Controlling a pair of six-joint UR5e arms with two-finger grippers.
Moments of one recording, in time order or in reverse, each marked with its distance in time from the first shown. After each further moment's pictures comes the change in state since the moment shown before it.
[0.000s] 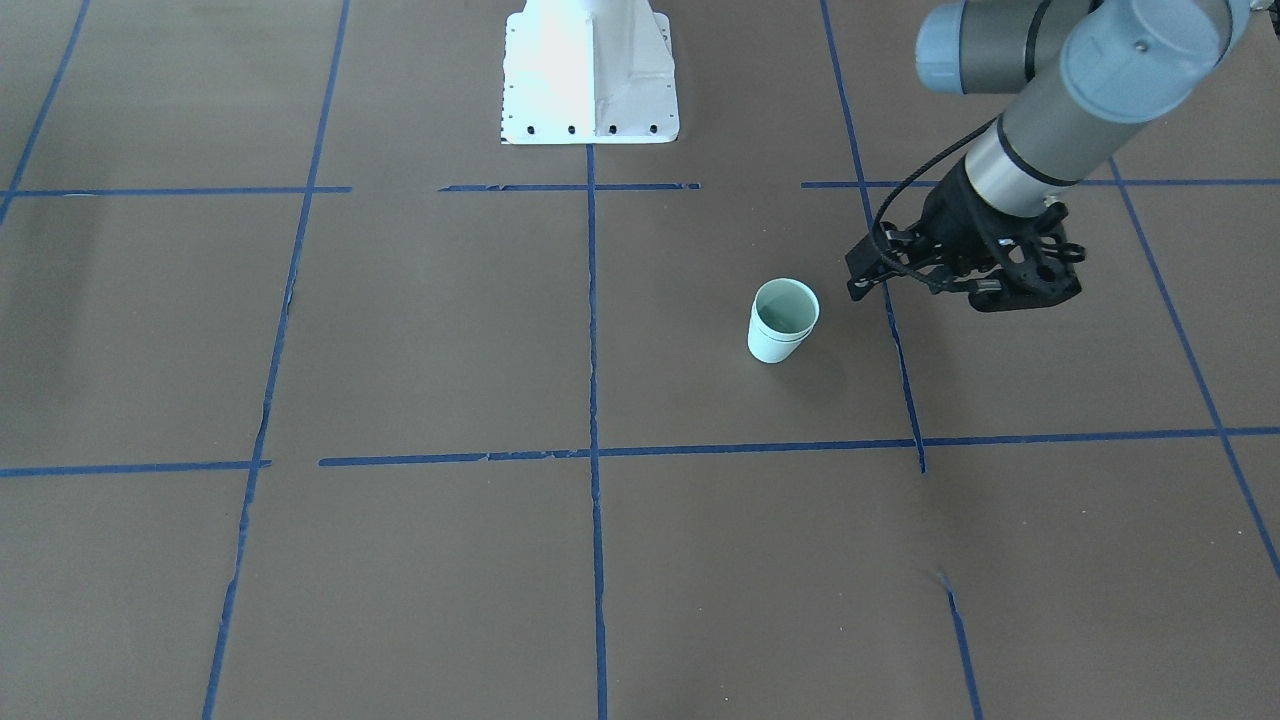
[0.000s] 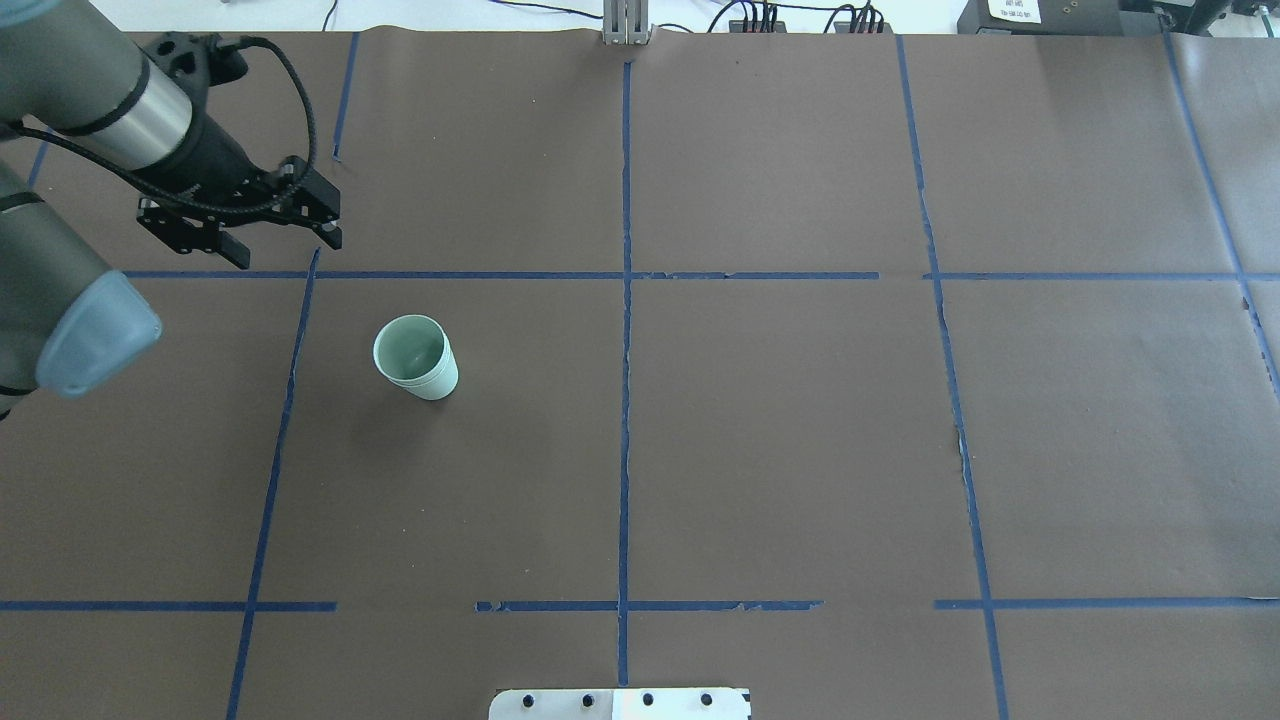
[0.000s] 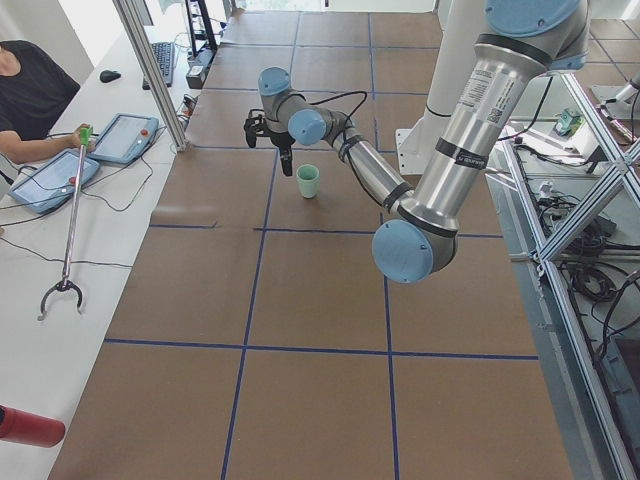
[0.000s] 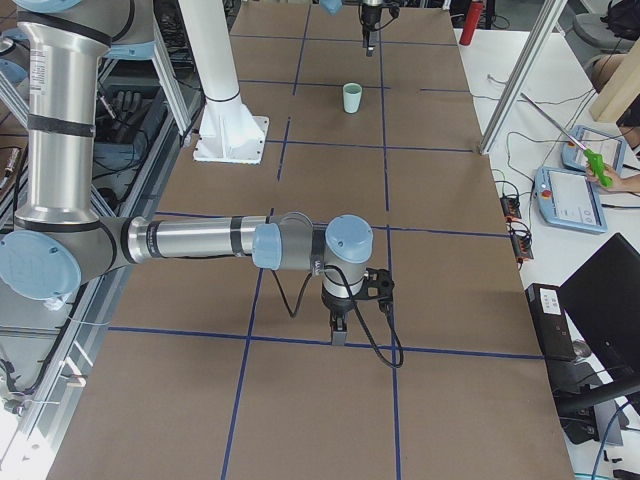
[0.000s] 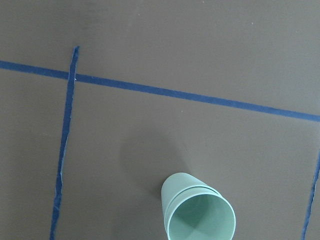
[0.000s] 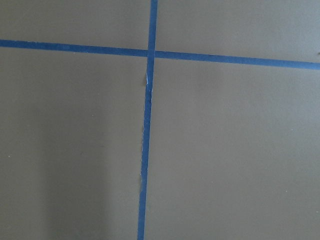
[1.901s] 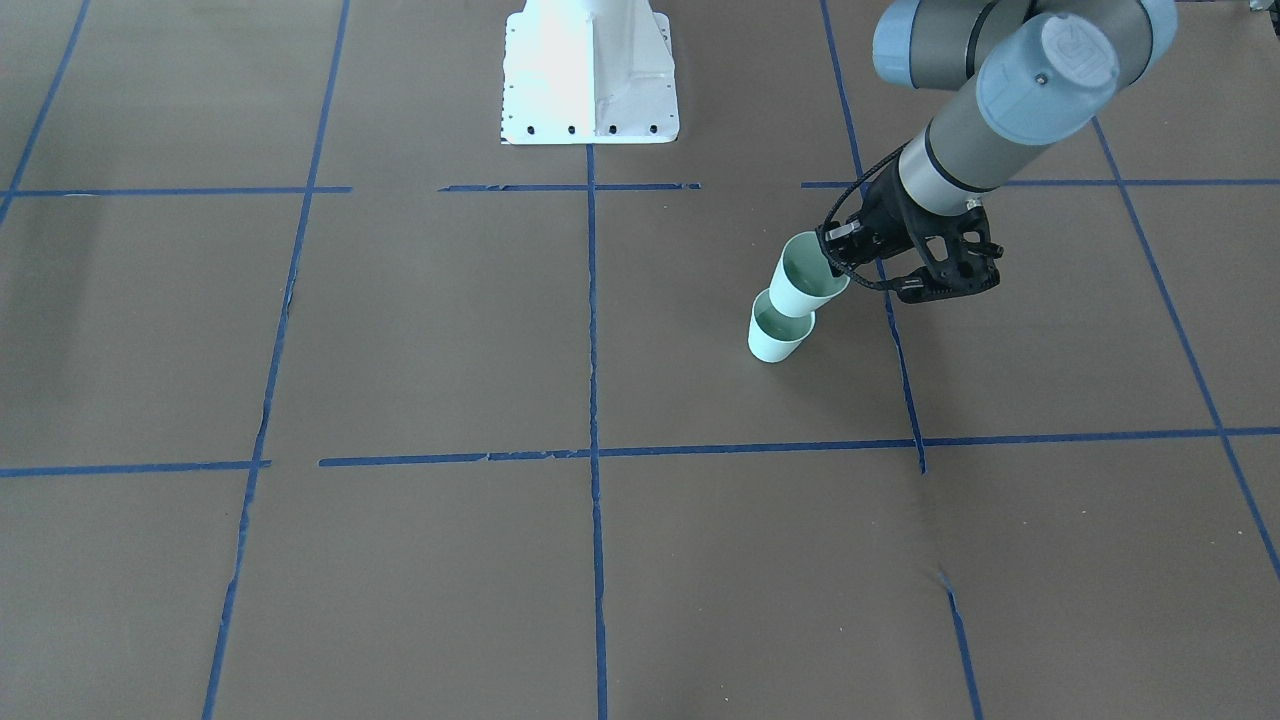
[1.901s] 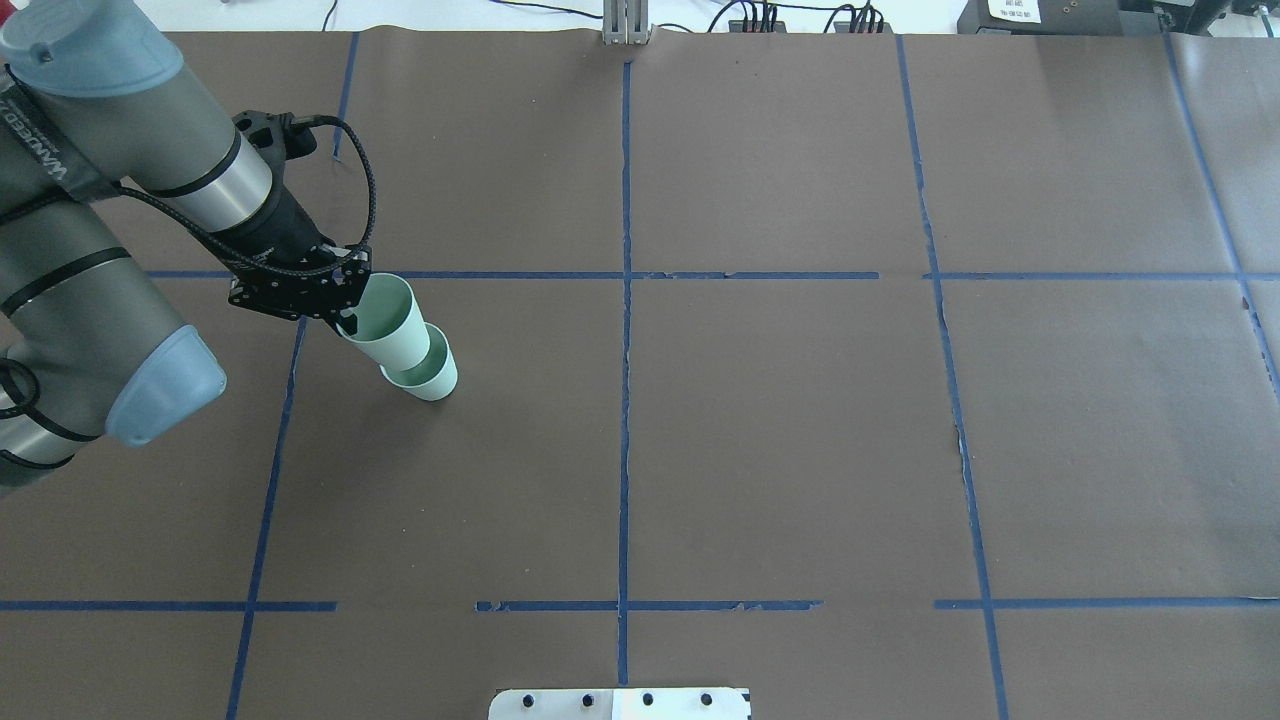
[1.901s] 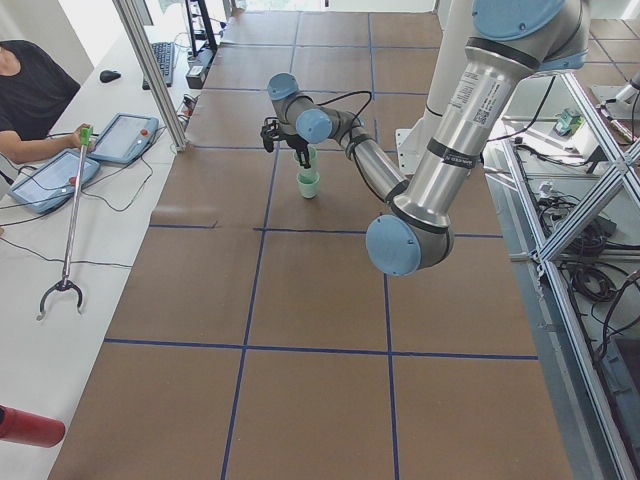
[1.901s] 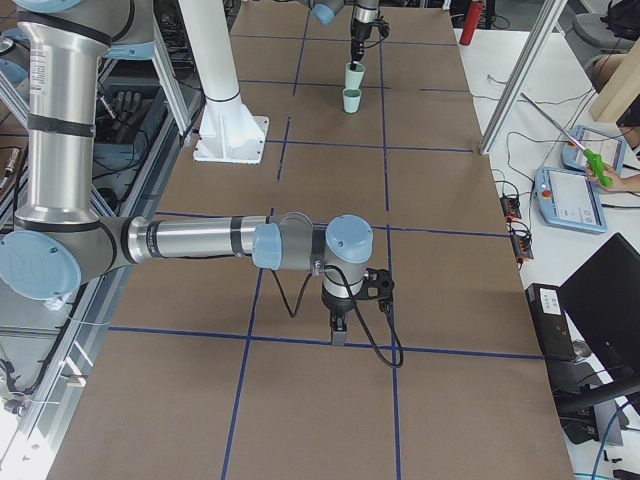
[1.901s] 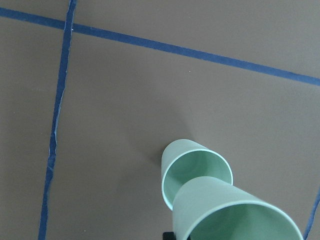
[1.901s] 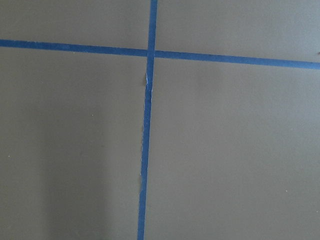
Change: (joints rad) left arm 0.148 -0.051 0.039 0.057 -0.037 -0.120; right arm 0.000 0.000 0.000 -0.001 0.000 0.000
